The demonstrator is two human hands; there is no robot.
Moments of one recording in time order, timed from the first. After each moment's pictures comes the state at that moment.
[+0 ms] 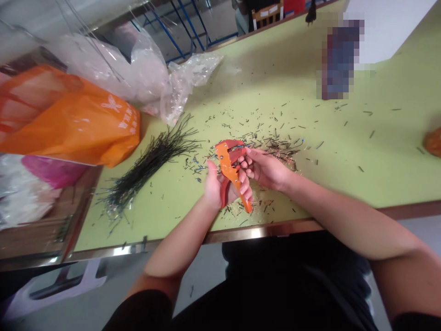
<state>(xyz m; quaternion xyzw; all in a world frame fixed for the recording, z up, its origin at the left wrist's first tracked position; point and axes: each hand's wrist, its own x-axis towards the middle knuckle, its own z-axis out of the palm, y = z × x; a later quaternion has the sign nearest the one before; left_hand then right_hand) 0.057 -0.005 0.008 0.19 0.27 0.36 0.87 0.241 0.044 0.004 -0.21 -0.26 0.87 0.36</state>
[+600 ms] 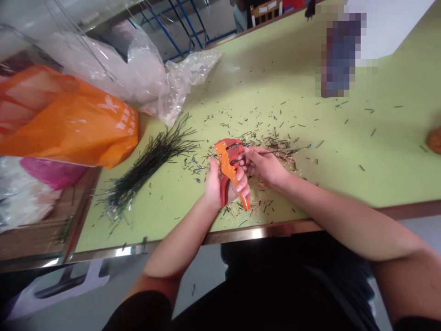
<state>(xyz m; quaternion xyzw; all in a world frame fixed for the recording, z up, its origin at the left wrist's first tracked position) 0.061 0.000 0.008 0.21 0.30 0.36 0.86 0.232 0.038 0.008 -0.31 -0.32 0.78 0.44</state>
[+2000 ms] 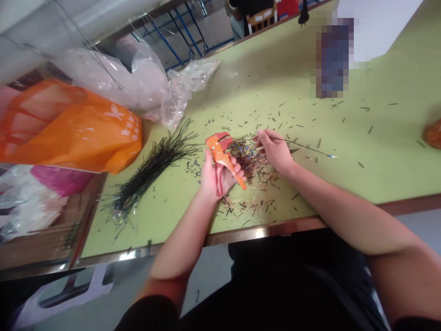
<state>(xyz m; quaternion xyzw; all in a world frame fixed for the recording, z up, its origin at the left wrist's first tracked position) 0.050 0.024 0.018 0.21 0.41 0.44 0.77 0.252 0.070 0.010 -0.46 -0.43 0.59 0.51</state>
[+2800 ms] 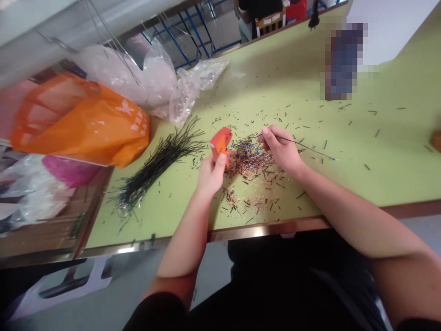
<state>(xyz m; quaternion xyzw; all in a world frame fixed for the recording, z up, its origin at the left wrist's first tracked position) 0.021 0.016 0.021 0.58 0.57 0.42 0.41 0.256 0.072 0.012 -0.39 -0.57 0.48 0.54</state>
